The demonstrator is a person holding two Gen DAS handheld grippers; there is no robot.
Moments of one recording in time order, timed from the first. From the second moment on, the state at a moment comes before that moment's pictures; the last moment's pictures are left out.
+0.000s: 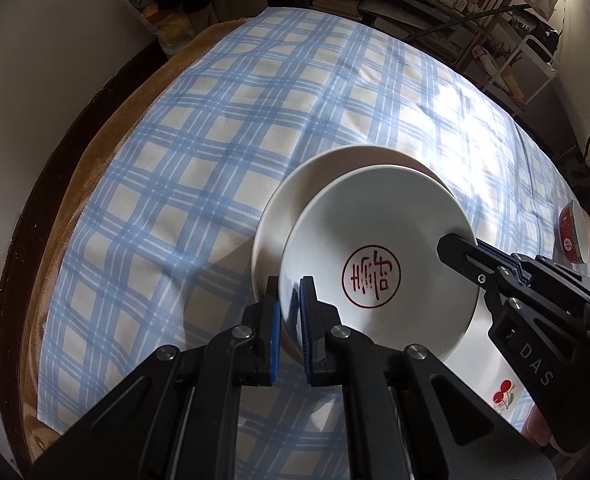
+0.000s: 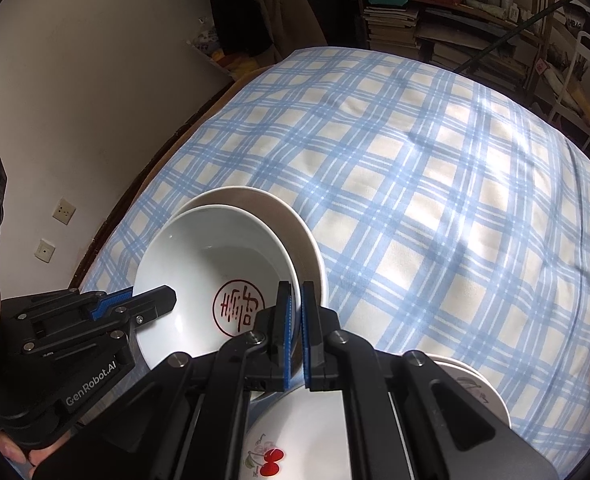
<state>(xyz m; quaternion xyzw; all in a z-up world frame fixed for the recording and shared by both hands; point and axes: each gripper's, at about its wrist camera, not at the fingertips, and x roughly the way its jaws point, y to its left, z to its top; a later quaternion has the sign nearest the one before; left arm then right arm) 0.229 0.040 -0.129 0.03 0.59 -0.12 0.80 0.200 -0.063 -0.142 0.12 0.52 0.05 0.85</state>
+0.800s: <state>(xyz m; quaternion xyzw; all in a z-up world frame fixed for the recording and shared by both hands) 0.225 0.047 -0.121 0.01 0.57 -0.13 0.81 0.196 -0.061 -0.142 0.11 0.52 0.04 0.85</state>
